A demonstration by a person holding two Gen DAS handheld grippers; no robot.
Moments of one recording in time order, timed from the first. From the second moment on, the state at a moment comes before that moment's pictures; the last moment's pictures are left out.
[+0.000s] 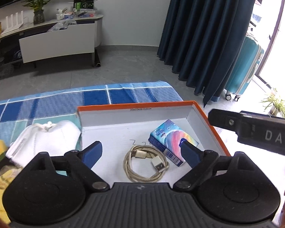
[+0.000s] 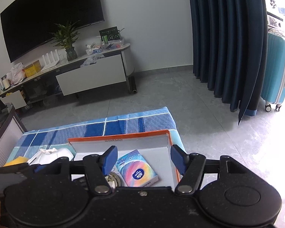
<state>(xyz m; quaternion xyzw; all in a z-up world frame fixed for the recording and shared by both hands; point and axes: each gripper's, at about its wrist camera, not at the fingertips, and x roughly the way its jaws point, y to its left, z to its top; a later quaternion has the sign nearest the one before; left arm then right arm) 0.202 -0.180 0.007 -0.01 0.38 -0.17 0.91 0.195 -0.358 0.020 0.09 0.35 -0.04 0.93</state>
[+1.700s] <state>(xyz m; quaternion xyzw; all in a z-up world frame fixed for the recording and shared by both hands) 0.101 -0.048 0.030 -0.04 0.38 -0.03 0.92 0.107 -0.230 0.029 0.06 0.39 0.06 0.92</state>
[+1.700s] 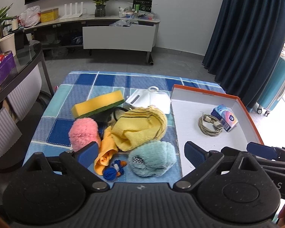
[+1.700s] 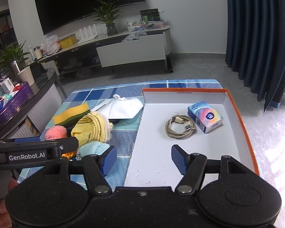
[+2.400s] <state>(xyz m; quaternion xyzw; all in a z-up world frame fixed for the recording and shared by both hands) 0.096 -0.008 0.020 -0.06 0.39 0.00 0.92 0.116 -0.189 0.017 0.04 0.41 0.10 0.90</state>
